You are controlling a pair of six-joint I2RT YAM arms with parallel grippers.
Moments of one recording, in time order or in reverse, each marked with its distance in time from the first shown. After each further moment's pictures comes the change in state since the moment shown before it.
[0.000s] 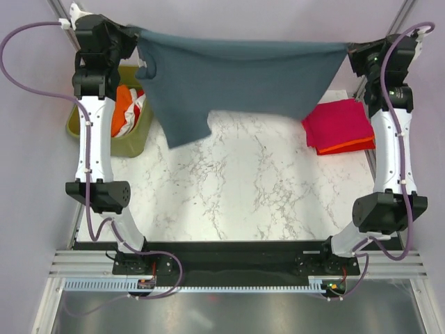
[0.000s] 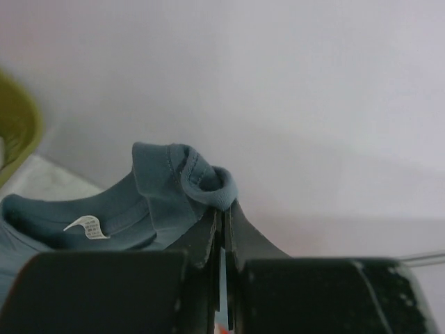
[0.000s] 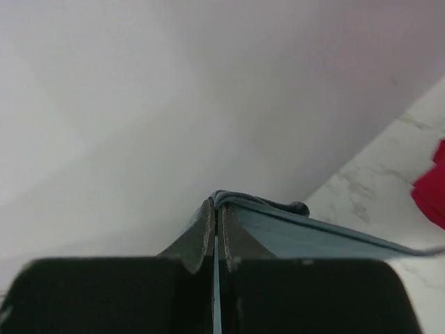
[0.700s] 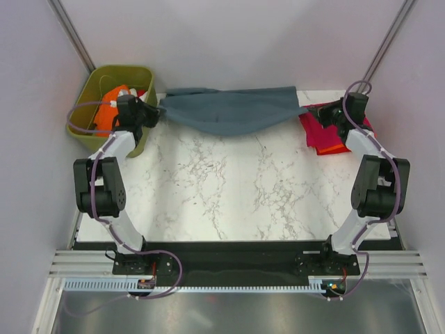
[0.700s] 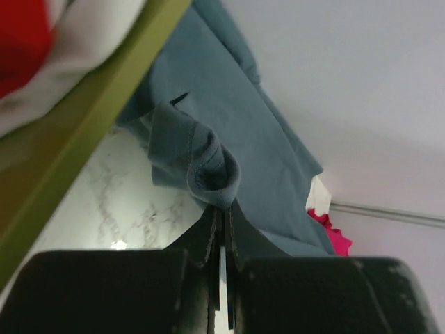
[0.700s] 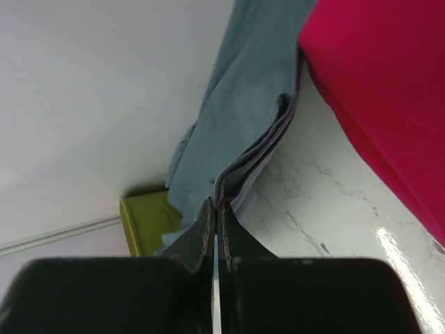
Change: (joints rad) left arm 0.095 -0.013 -1.008 0.706 0.291 -0.111; right arm -0.048 0.187 -0.566 0.441 -0.362 0.117
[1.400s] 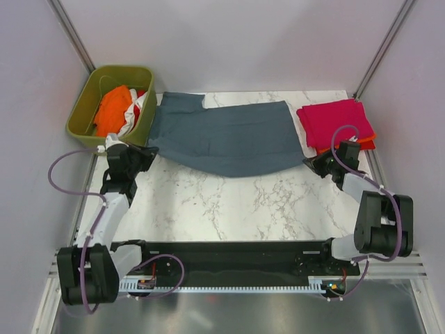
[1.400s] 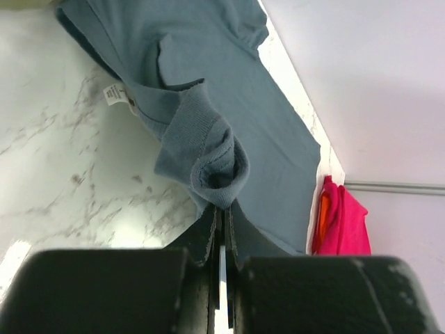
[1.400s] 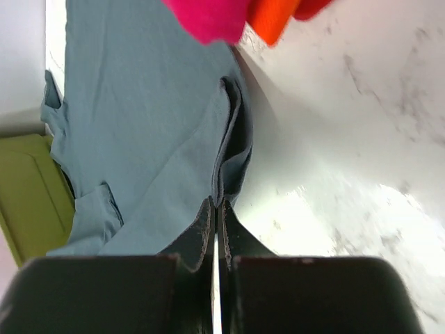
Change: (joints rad) left arm 0.000 -0.702 -0.703 0.012 -0.090 0.006; right arm -0.001 -0.324 -0.633 0.038 0.010 -0.240
